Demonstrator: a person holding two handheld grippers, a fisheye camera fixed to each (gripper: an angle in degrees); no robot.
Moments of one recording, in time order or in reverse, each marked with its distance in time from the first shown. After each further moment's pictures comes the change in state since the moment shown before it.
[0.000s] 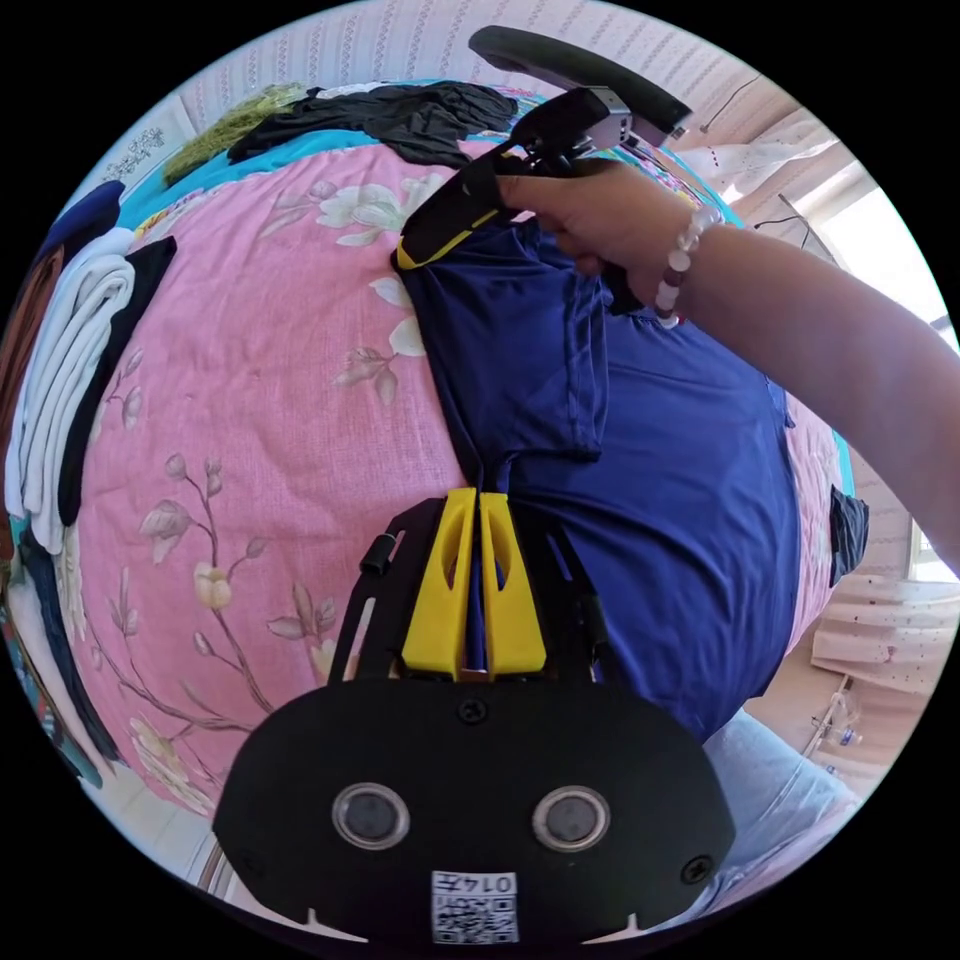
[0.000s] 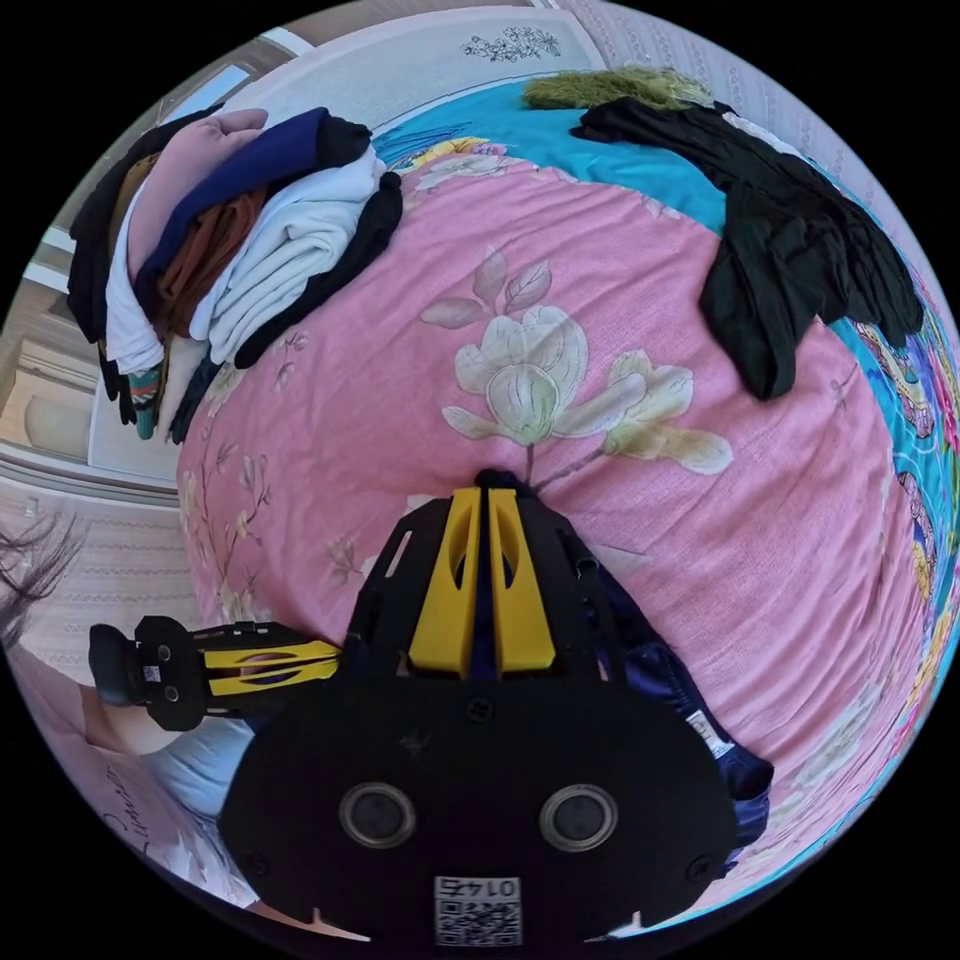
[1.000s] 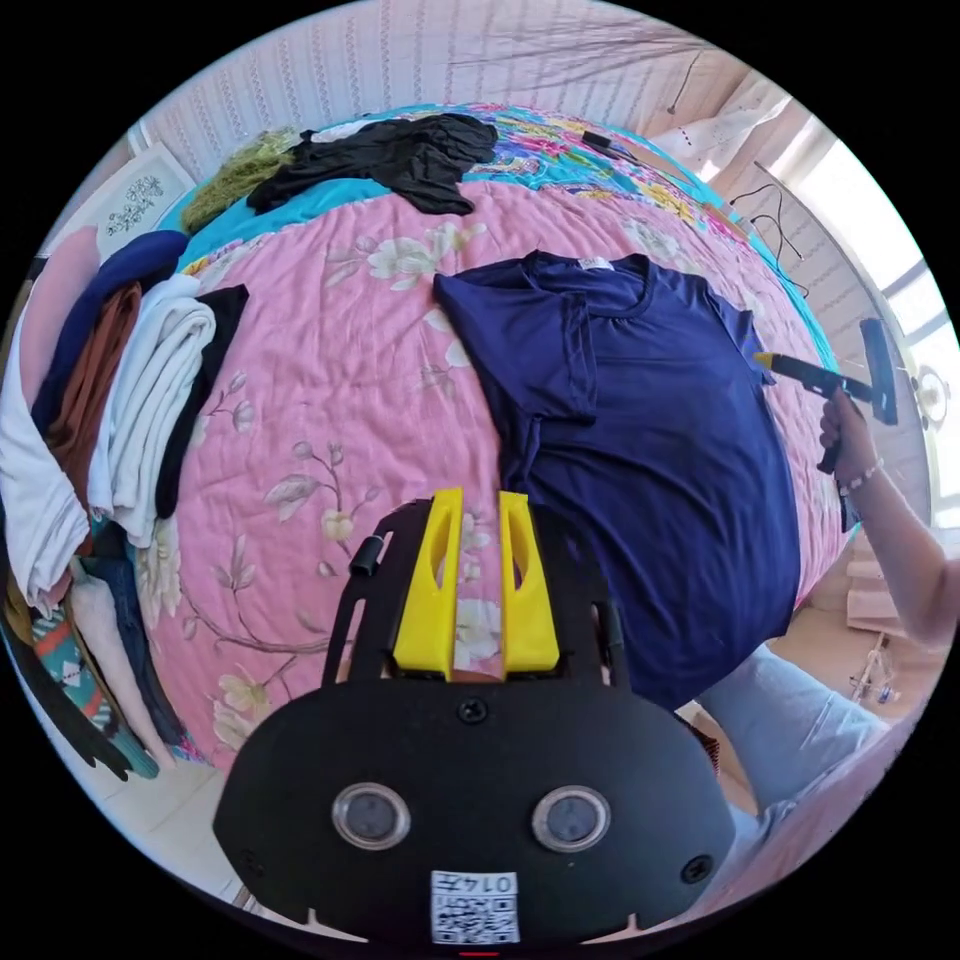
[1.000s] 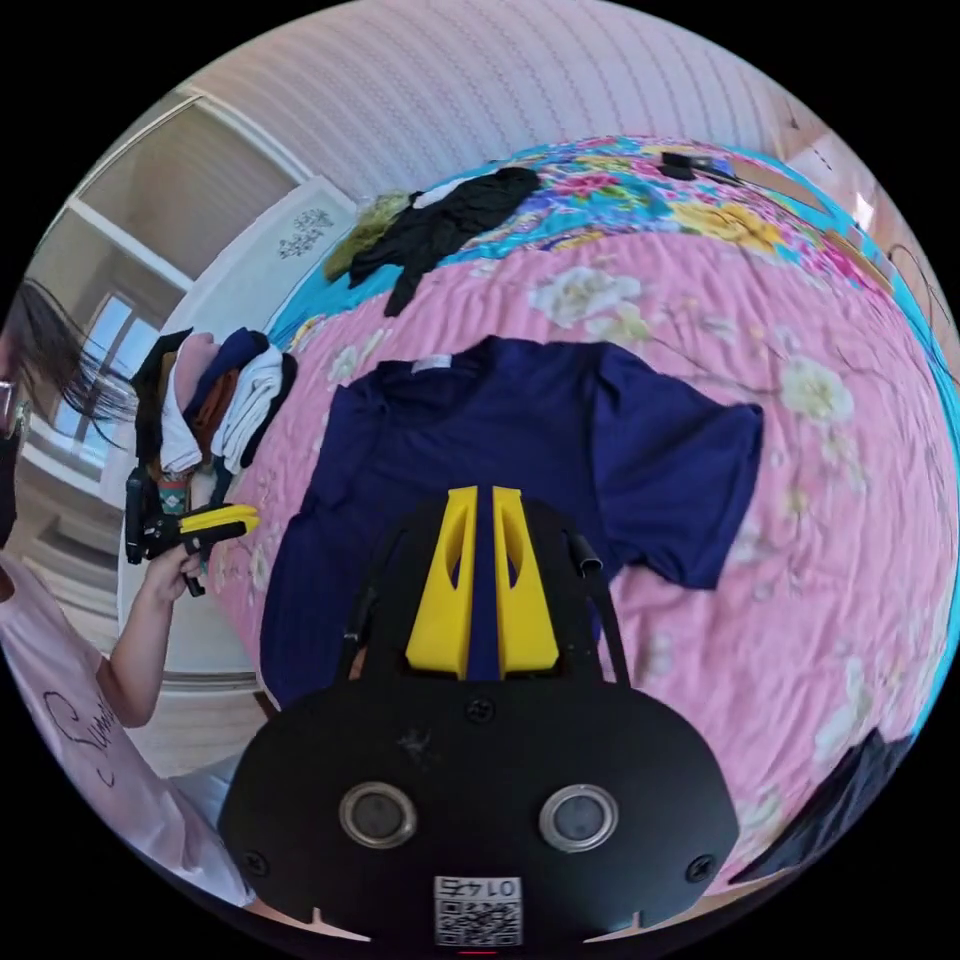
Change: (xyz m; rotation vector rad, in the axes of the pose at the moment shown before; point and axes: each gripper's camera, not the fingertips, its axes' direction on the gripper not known) left arm 0.069 -0.019 -0.033 0.025 -0.080 0.116; right arm 0.079 0.453 -0.007 0.414 0.037 0.609
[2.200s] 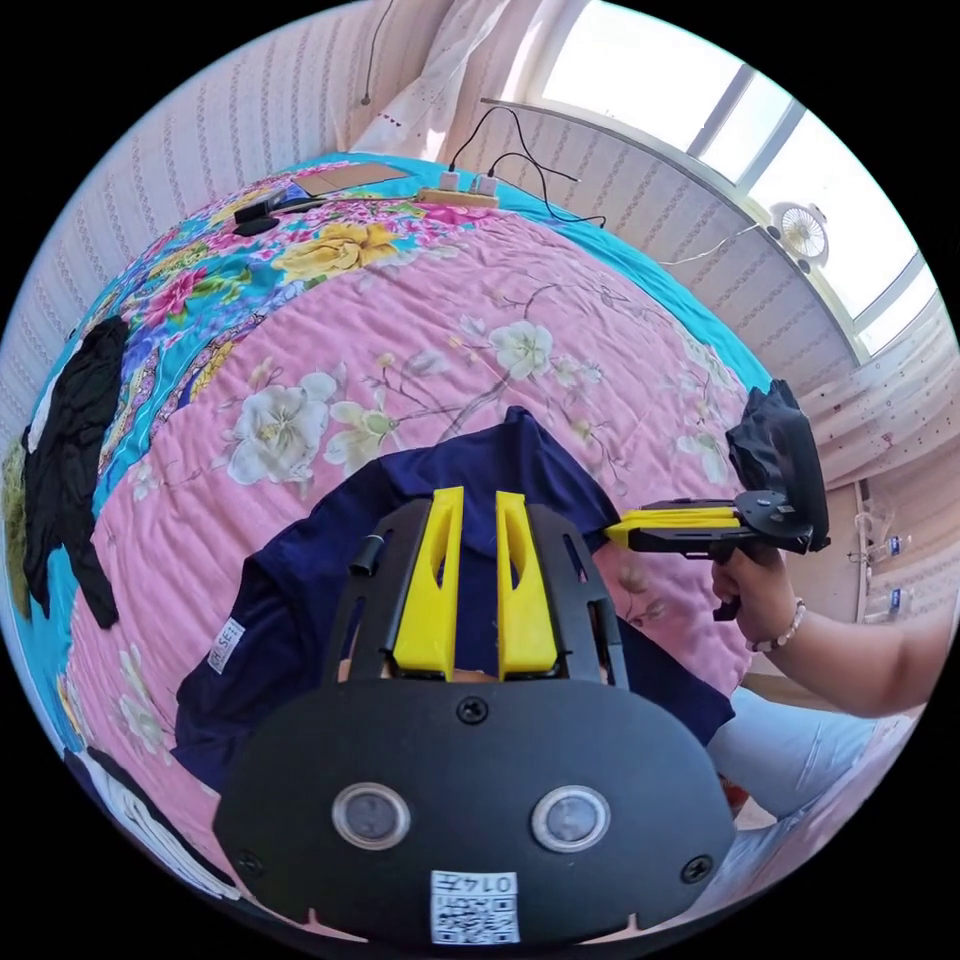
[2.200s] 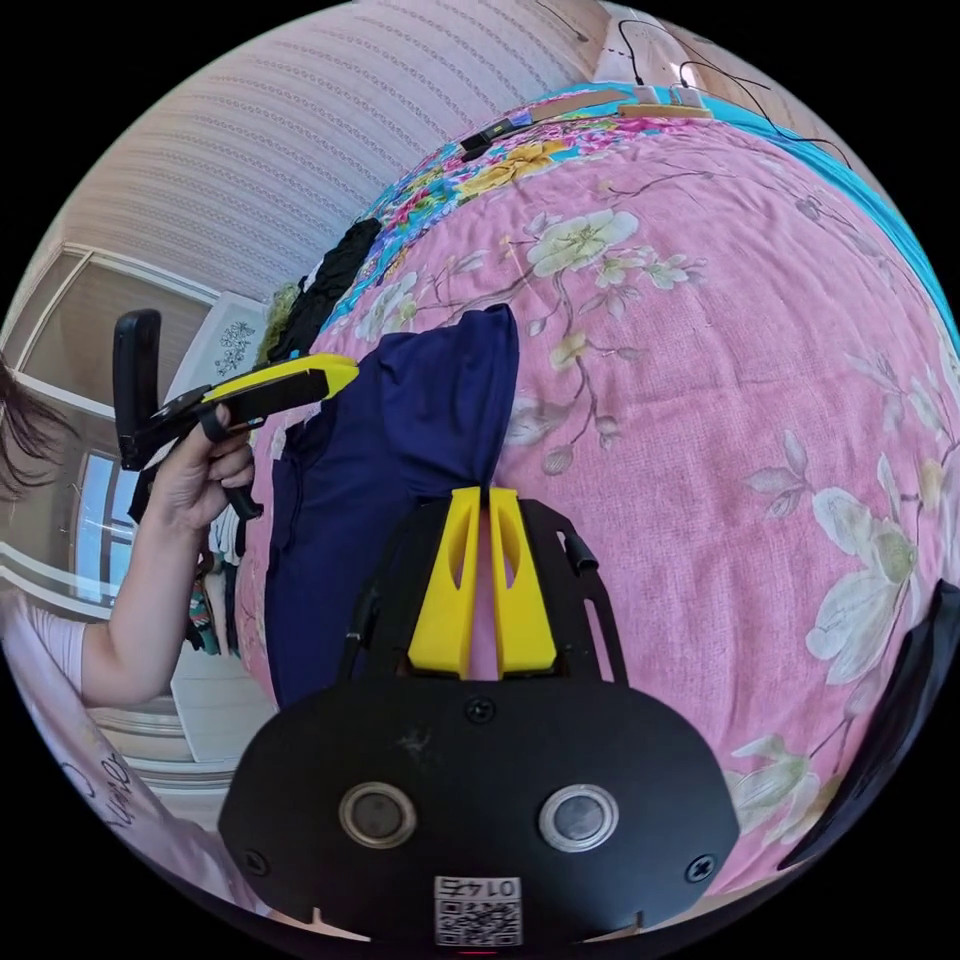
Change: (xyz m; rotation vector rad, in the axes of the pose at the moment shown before) left arm 0.345 -0.263 0.119 0.038 0.189 0.570; right arm 0.202 0.157 0.055 0.102 -0.092 0.324
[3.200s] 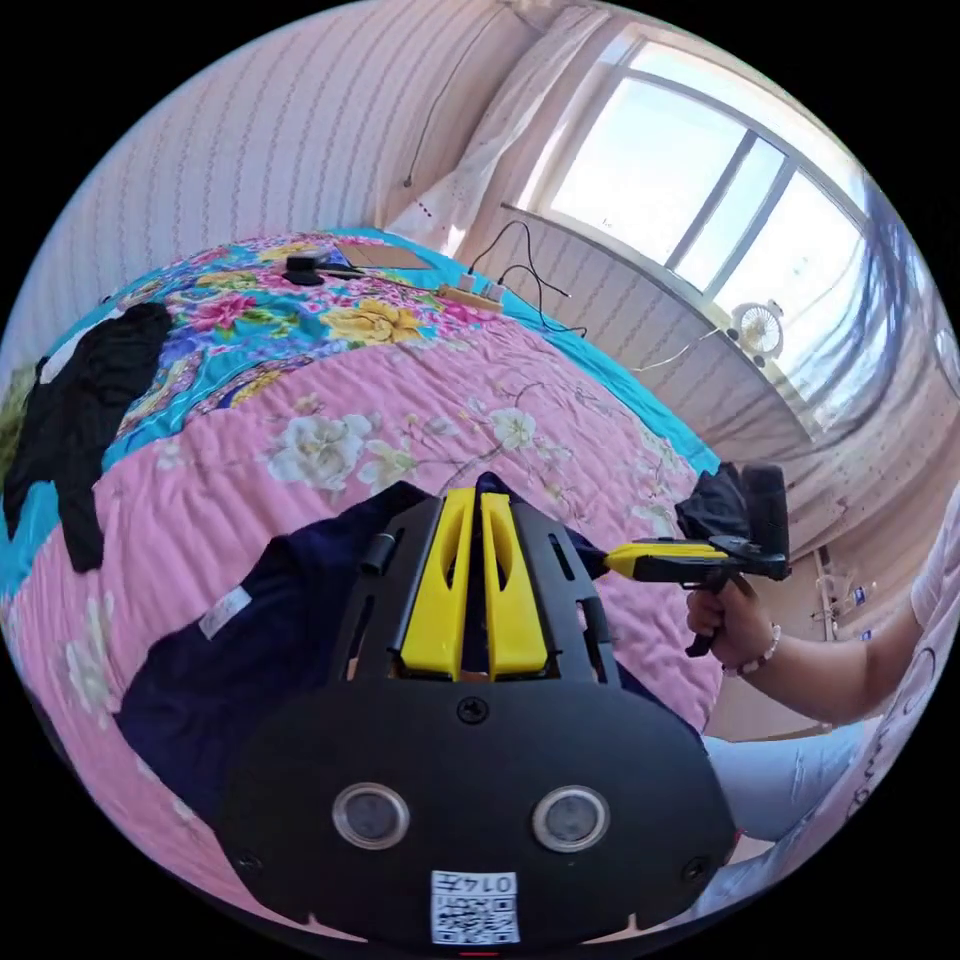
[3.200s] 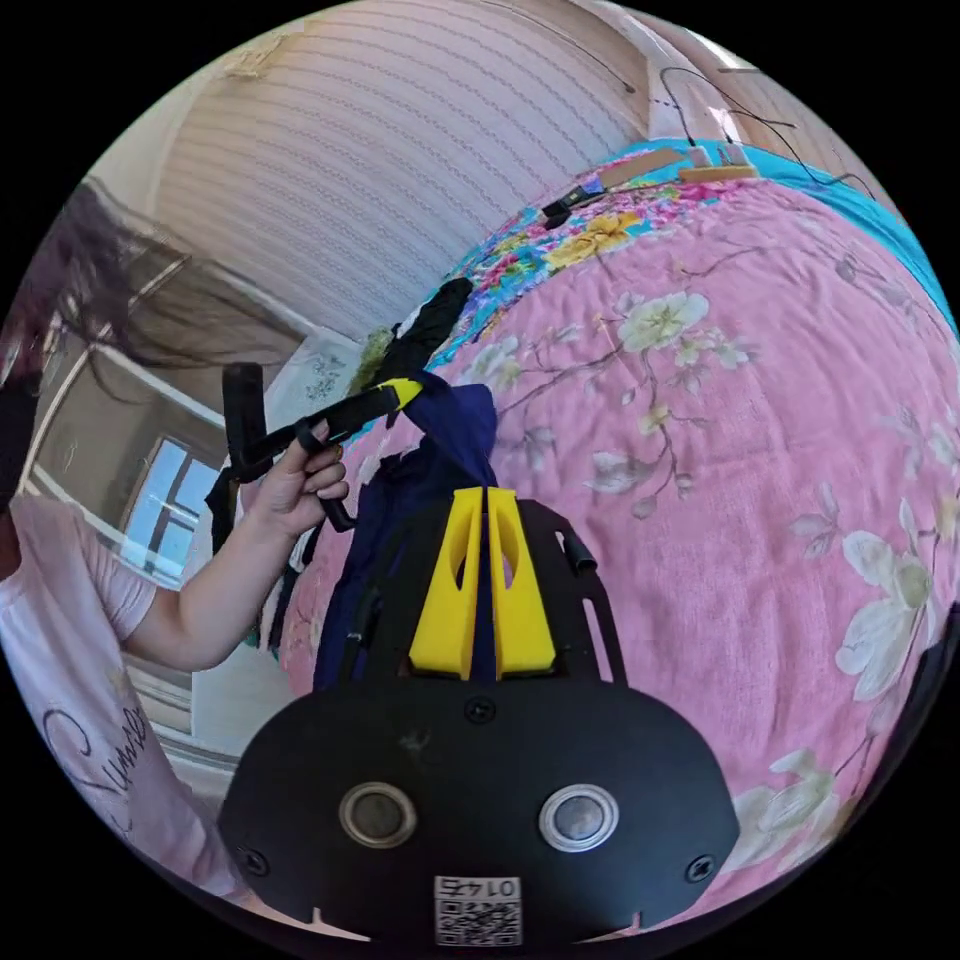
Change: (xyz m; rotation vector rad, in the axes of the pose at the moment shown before) left arm -0.070 0.112 -0.058 0.363 0.104 -0.189; right arm -0.017 -0.004 -0.018 0.170 -0.200 -0.177
